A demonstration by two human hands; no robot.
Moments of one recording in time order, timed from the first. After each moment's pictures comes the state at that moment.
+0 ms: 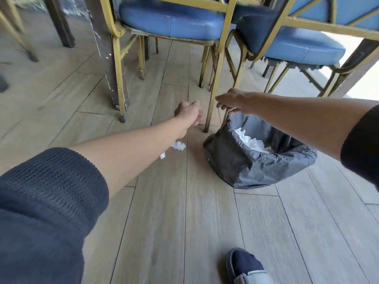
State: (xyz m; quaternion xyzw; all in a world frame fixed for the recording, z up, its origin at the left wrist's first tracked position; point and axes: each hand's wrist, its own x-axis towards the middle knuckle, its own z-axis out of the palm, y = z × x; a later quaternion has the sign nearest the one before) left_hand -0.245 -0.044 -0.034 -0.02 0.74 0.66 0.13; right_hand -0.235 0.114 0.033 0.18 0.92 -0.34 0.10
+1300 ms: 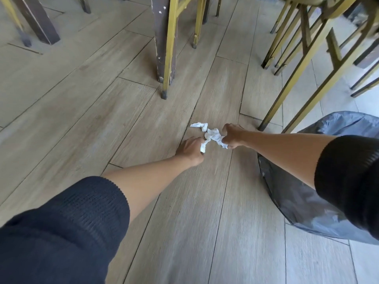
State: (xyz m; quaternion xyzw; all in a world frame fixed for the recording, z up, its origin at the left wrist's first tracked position) left_hand -0.283 -0.152 -0.234 0.08 0.95 0.26 0.15; right_hand -0.342 0.019 -0.189 0.01 0.96 -0.09 0.25
